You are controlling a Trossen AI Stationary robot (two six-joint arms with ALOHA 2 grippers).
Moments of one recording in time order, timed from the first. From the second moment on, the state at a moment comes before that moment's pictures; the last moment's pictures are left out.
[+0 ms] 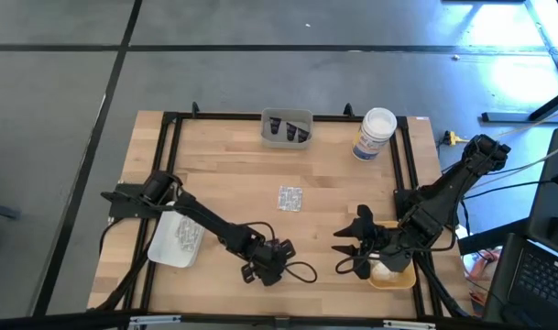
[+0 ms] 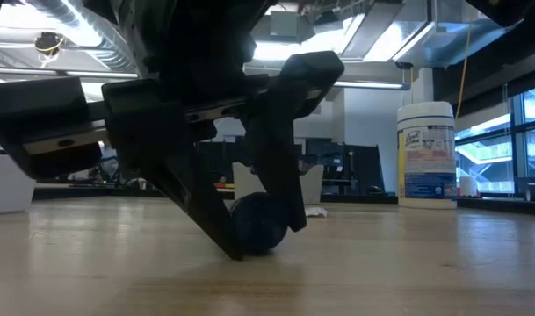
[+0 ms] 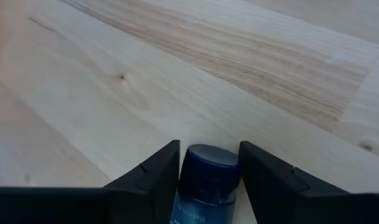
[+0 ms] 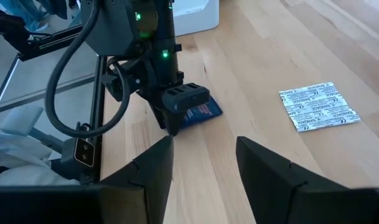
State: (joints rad) left arm -0.43 2.07 1.32 -0.23 -0.03 0.66; right arm 0.81 1.26 0.94 -0.45 0.67 0.84
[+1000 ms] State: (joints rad) left arm -0.44 1.93 1.31 -0.19 0.10 0.48; right arm 0.81 1.26 0.94 -0.45 0.66 0.84
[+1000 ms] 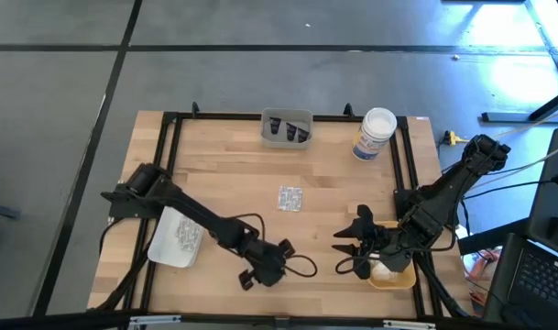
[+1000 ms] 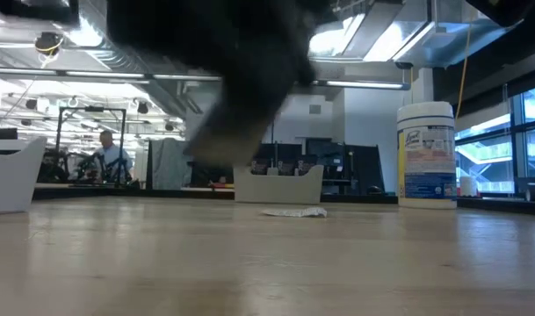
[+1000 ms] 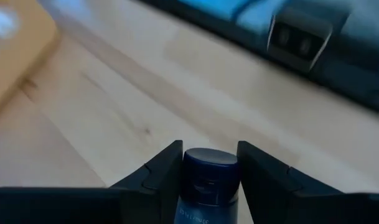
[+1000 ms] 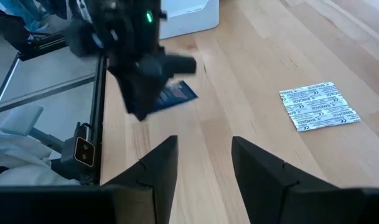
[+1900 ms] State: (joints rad) left arm -0.44 1.52 1.31 0.14 0.24 0.56; right arm 0.76 1.26 0.94 -0.15 0.73 0.44
